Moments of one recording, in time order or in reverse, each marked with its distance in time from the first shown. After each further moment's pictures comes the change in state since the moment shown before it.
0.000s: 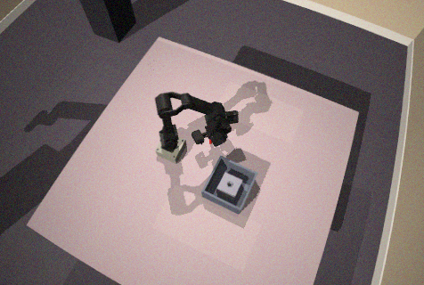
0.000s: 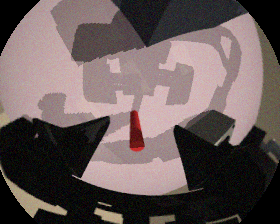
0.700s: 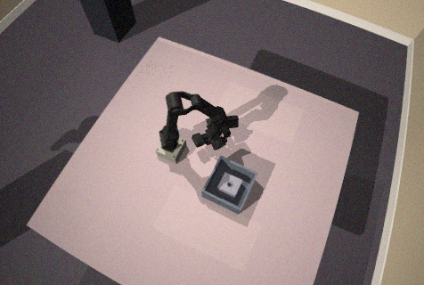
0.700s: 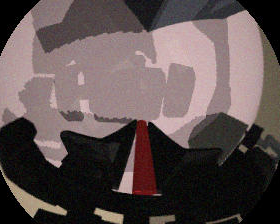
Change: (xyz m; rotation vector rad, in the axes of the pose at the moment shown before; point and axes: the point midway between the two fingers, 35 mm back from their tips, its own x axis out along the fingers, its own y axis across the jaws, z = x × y) arm 0.040 0.002 -0.002 0.010 0.011 -0.056
